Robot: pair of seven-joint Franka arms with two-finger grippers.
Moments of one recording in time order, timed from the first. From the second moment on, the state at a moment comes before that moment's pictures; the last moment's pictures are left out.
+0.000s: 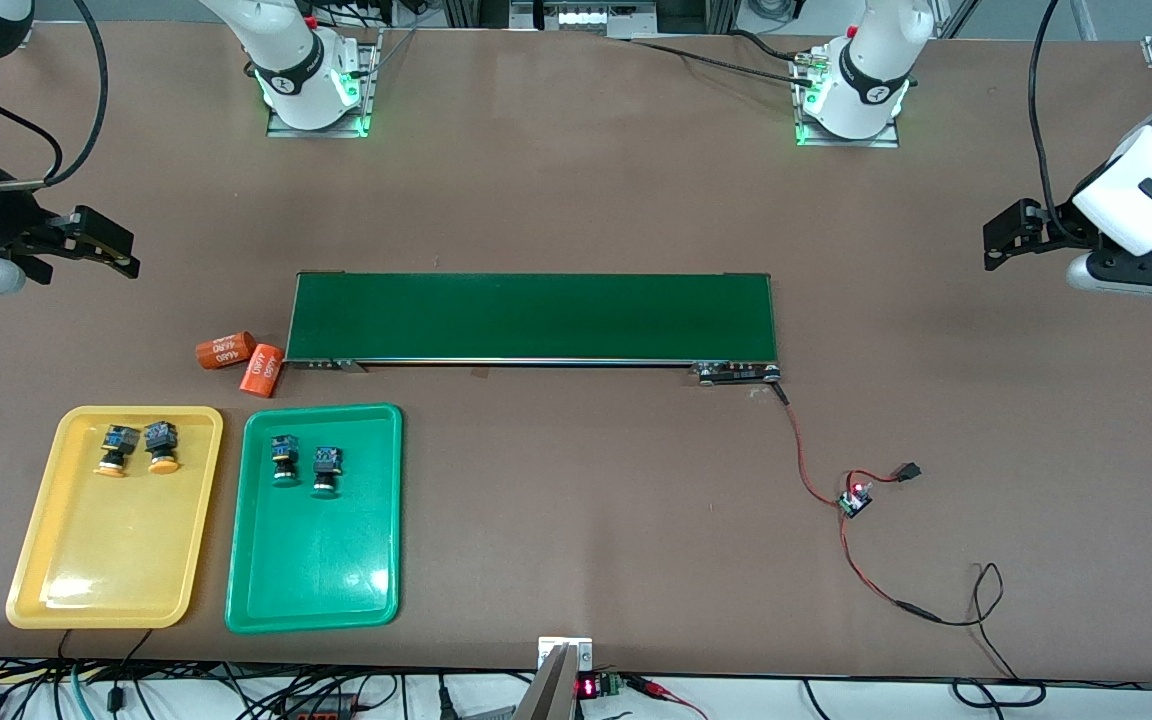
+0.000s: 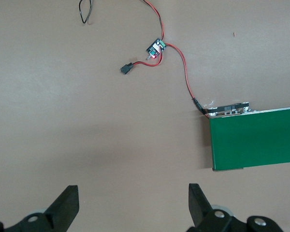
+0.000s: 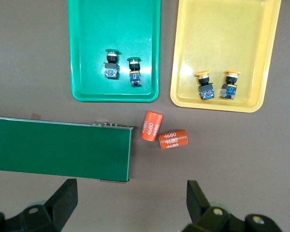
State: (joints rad) left arm 0.01 0.03 -0.09 -1.60 0.04 1.59 0.03; right arm 0.02 0.06 0.02 -1.58 0.01 1.65 -0.04
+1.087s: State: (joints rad) left arm 0.01 0.03 -0.09 -1.58 0.04 1.58 0.03; right arm 0.00 0.03 -0.01 -1.58 0.01 1.52 -0.04
